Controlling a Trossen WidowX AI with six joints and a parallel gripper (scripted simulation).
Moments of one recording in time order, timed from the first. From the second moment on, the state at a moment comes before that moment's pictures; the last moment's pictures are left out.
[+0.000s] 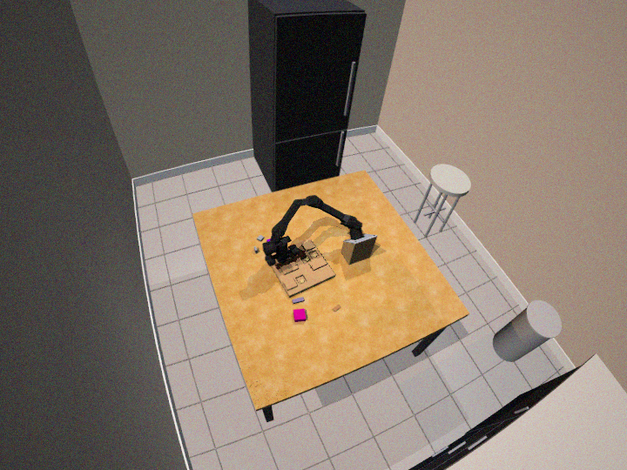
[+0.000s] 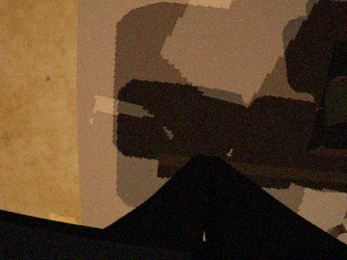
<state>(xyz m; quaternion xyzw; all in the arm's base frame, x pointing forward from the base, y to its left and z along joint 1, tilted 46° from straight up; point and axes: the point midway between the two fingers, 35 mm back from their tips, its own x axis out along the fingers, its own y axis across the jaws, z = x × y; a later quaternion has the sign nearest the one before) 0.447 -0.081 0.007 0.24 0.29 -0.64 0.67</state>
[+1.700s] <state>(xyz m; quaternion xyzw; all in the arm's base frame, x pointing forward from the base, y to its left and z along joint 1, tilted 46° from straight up) 0.308 -0.053 0.033 -0.34 0.67 -0.21 0.63</state>
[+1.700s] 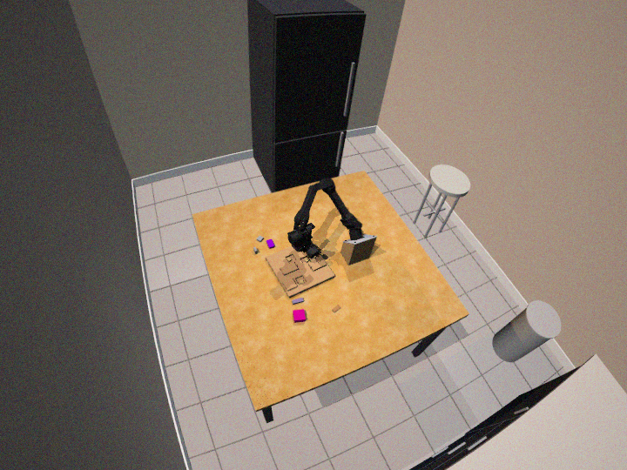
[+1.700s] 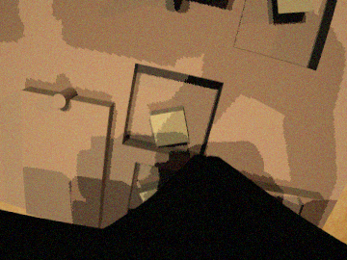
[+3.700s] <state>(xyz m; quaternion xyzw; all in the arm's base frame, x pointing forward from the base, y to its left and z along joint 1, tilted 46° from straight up) 0.242 -0.096 -0.014 -0.71 0.53 0.46 0.04</state>
